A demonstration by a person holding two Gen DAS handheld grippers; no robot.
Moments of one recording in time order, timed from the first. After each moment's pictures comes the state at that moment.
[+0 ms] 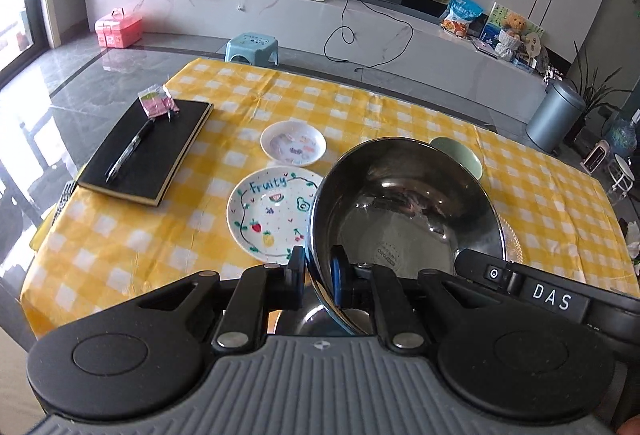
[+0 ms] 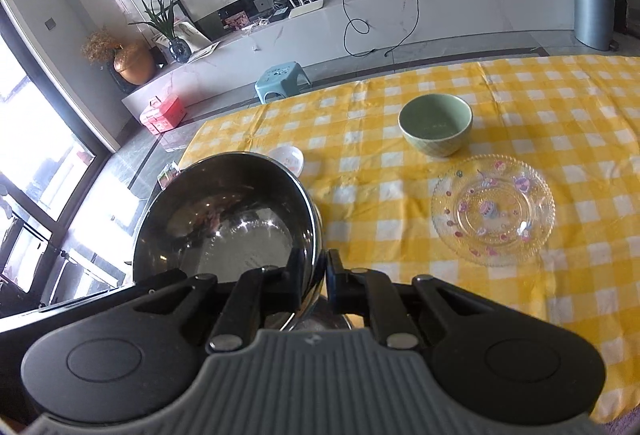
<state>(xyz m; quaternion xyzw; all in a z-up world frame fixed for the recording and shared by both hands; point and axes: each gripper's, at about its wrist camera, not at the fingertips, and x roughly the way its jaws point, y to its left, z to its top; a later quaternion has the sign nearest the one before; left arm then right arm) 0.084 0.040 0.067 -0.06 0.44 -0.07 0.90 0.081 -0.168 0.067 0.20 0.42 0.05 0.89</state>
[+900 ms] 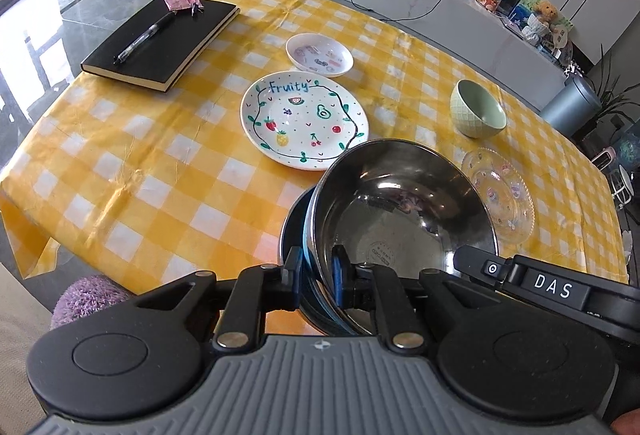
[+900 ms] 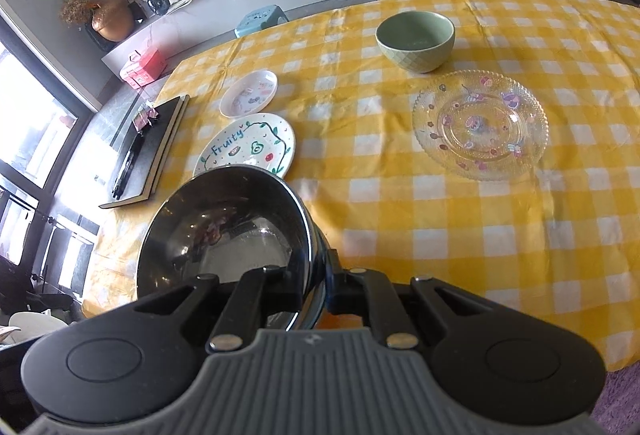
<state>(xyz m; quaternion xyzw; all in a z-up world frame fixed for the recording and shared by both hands) 0.057 0.060 0.008 -0.12 0.51 -0.05 0.85 0.068 -0.165 0.020 0.19 0.49 0.04 0.85</state>
